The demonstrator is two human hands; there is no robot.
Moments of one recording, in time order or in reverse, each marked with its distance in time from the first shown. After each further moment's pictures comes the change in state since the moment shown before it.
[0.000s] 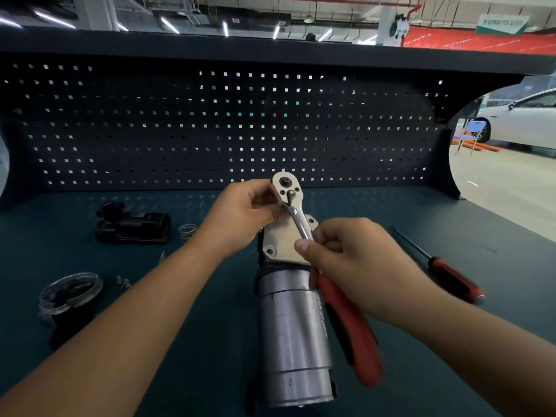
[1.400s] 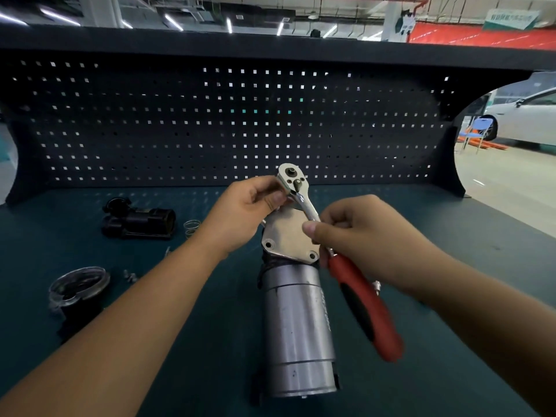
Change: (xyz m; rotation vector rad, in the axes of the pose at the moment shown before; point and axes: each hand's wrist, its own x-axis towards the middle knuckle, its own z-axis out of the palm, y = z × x) left_hand -0.006 0.004 -0.001 -0.017 -0.011 -0.039; right_hand 0.014 0.001 -0.016 0.054 -0.108 0.013
